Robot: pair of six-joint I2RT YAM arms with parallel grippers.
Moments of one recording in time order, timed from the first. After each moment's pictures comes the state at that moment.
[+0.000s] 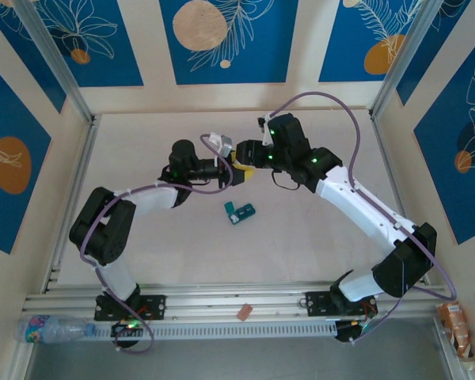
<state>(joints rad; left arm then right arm) -0.52 1.75 0.99 0.78 0.97 -0.31 0.61 1.43 1.40 -0.58 -0.11 0.54</state>
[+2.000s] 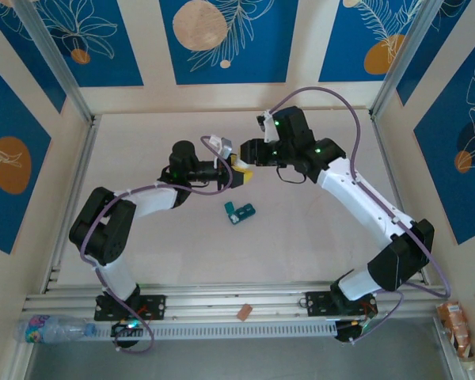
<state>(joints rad) -0.52 1.75 0.98 0.74 0.99 -0.31 0.58 1.48 1.48 -0.68 -0.23 0.50</state>
